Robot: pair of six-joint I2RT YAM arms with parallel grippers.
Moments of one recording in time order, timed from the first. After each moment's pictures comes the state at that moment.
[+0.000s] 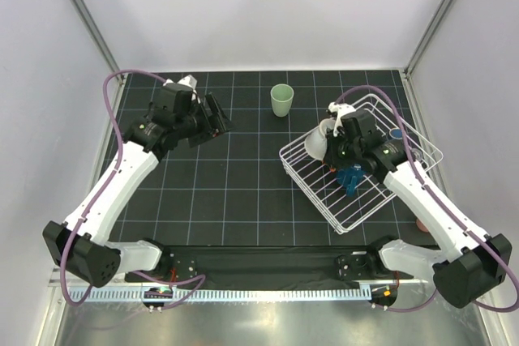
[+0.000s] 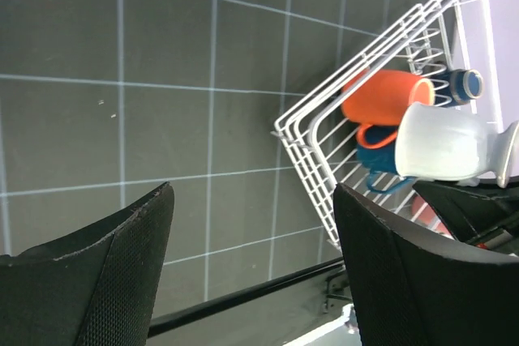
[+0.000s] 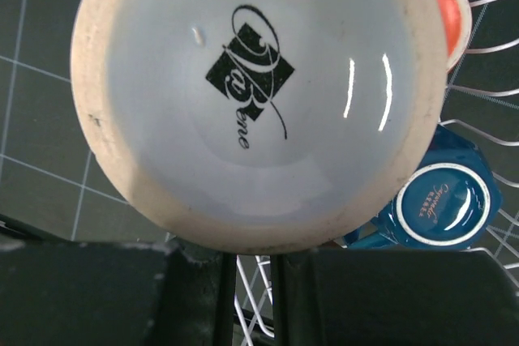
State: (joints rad) left arm -0.43 1.27 1.33 -0.73 0.09 -0.73; right arm 0.44 1.11 1.04 -0.75 -0.01 0.21
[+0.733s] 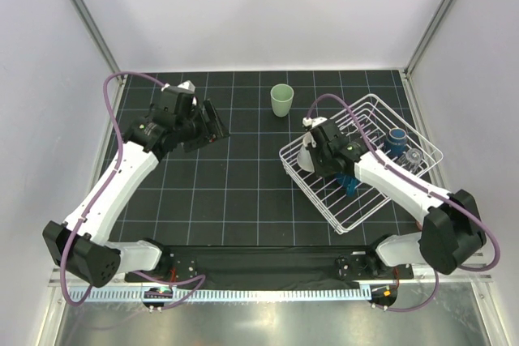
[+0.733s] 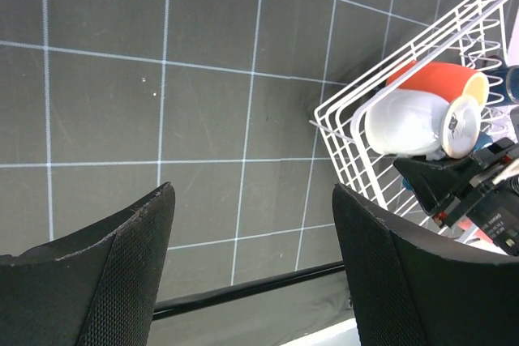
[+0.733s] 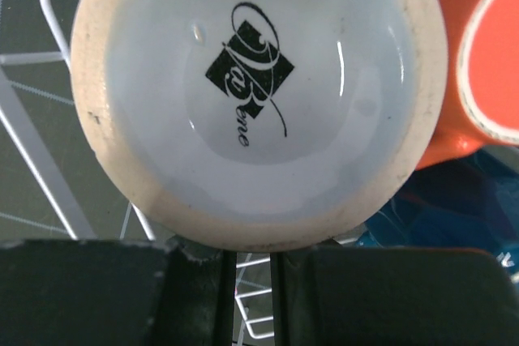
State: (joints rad) left arm -0.43 1.28 1.33 -0.83 0.03 -0.71; right arm 0.56 1.33 0.96 -0.64 0.16 0.18
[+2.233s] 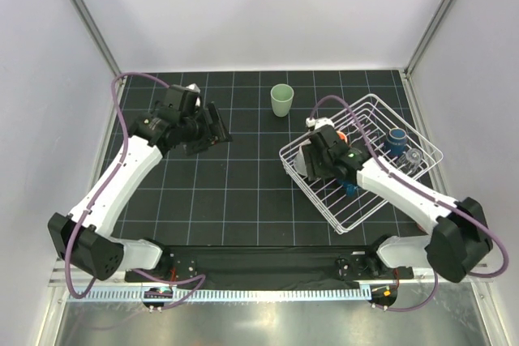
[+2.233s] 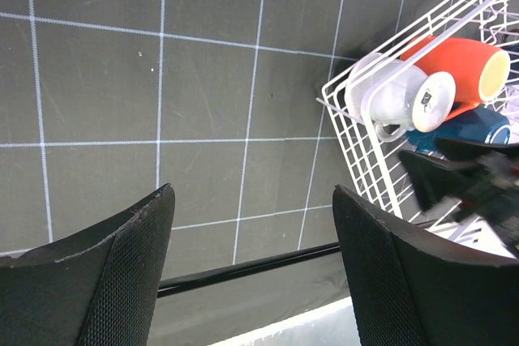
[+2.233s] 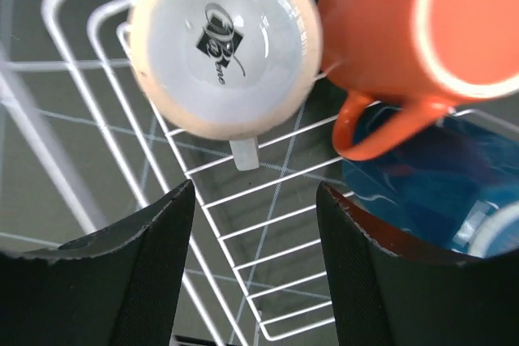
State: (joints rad) left arm -0.43 1.32 1.36 -0.90 0.08 -0.70; right arm 0.62 1.31 0.92 -0.61 0.27 0.29
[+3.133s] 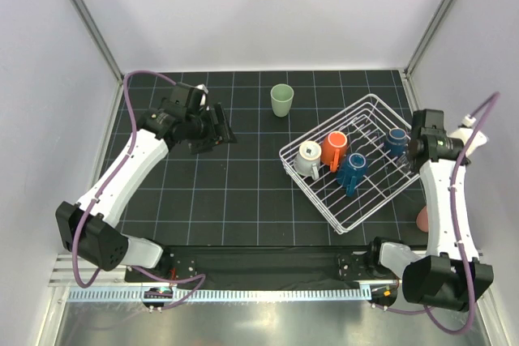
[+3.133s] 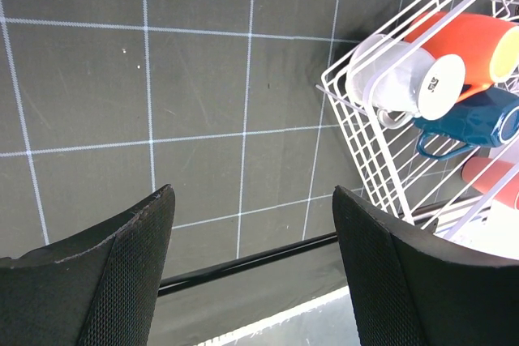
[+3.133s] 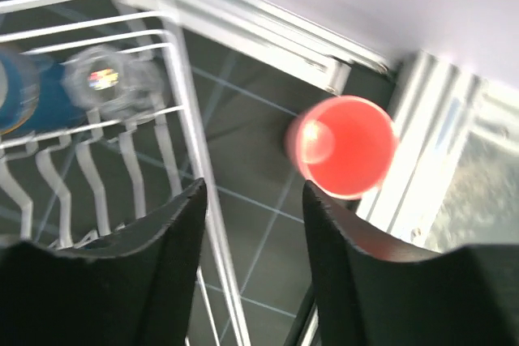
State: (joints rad) left arm -0.43 1.39 1.38 -0.89 0.14 -0.66; right arm -0.16 1.10 1.14 -1.12 0.72 0.76
